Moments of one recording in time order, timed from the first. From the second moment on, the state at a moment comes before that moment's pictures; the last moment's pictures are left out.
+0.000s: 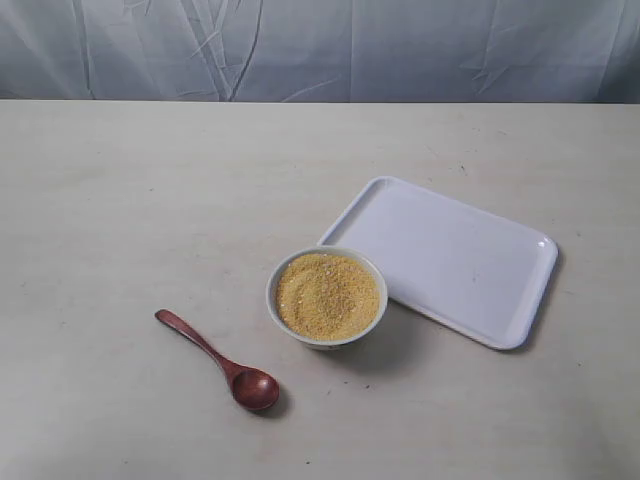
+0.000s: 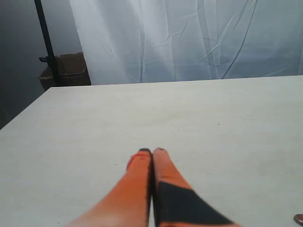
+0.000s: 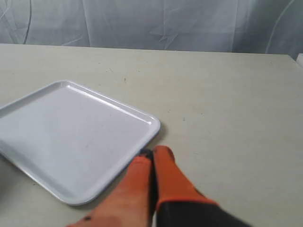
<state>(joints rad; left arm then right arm) 0.05 0.00 0.00 0.07 0.23 0.01 0.05 0.01 0.00 -0.01 0.38 -0.07</state>
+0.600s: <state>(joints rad) 0.05 0.00 0.00 -0.04 0.11 0.01 0.05 0.01 0.00 -0.01 0.38 -0.07</state>
